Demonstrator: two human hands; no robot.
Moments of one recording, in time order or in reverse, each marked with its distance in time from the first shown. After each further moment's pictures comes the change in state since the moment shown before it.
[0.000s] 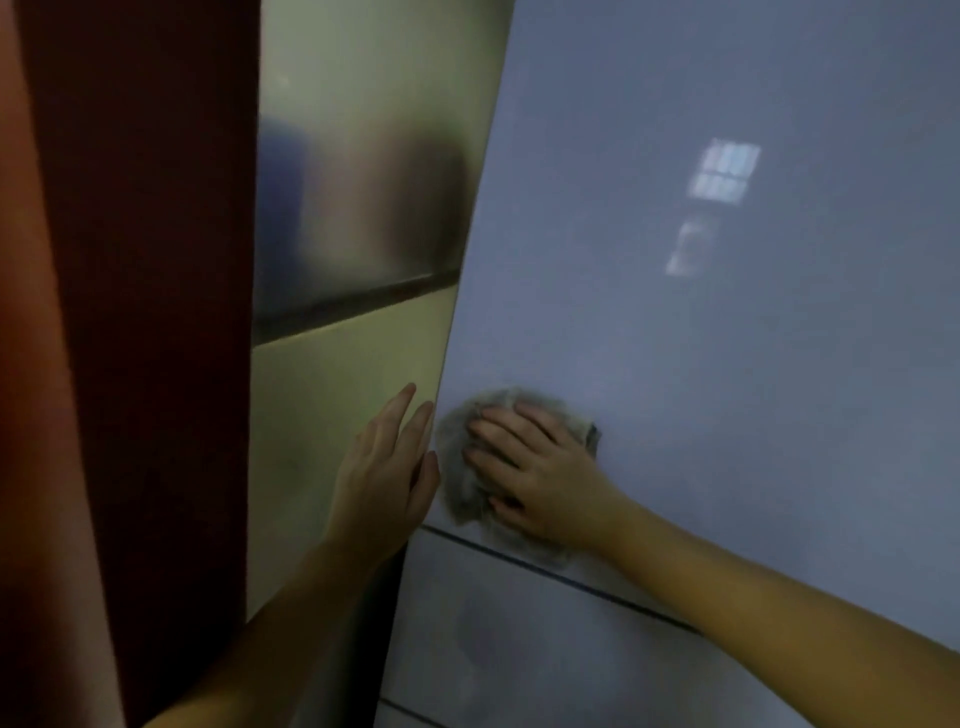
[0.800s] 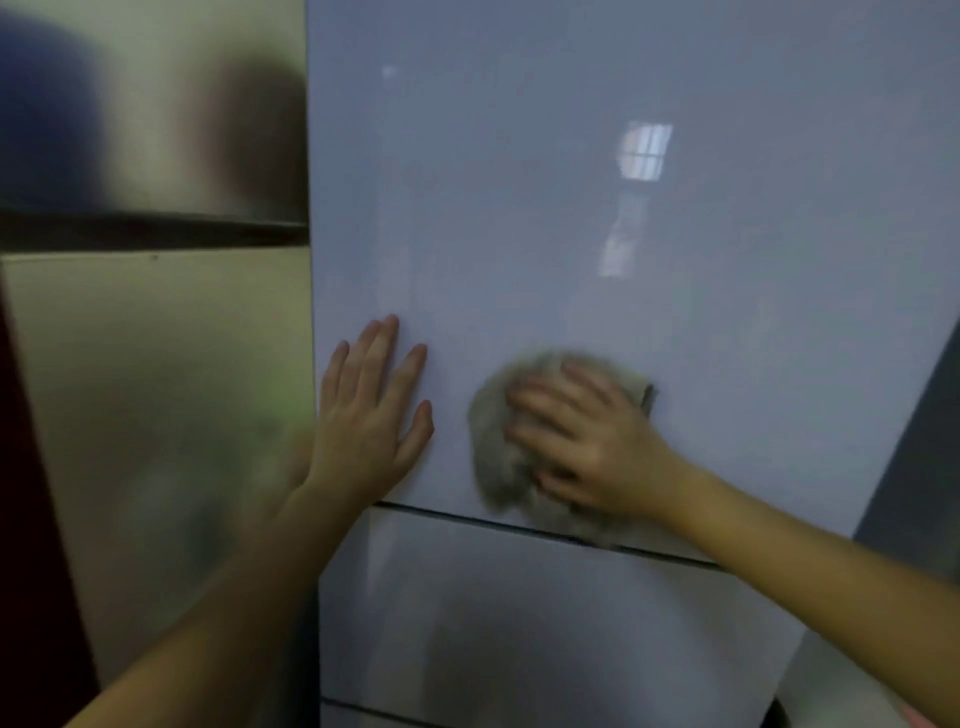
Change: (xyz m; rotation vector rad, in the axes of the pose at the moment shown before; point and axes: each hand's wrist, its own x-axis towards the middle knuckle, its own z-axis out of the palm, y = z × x) left_hand 0.020 0.072 0.056 0.132 0.159 0.279; right_hand -0.147 0.044 -0.029 -0.057 0.172 0.084
